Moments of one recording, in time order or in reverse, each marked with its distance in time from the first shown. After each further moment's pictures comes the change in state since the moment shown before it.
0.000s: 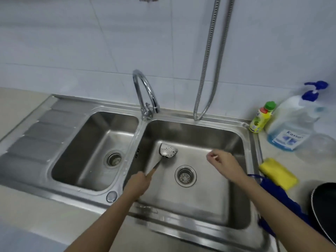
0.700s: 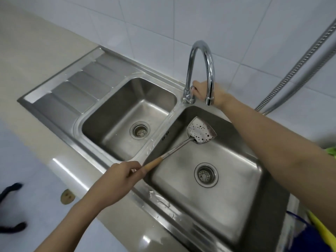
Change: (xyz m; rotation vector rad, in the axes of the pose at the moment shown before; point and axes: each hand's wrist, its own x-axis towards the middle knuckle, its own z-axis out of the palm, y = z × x) left_hand -0.105 -0.037 -0.089 -0.155 0.151 0.155; right_hand 0.260 -0.179 0.053 -0.549 -0.293 -0.512
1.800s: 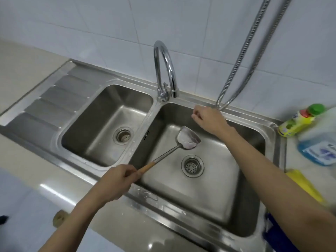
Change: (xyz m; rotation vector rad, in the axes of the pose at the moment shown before) left_hand 0.012 0.014 0.025 -0.028 -0.181 -0.086; right_hand -0.140 0.033 0.050 0.116 0.204 0.185
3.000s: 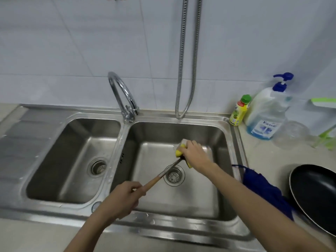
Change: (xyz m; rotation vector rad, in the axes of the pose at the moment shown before) left_hand 0.013 0.037 0.028 -0.062 -0.270 0.167; right_hand -0.127 0.009 0.041 -0.202 -0.032 0.216
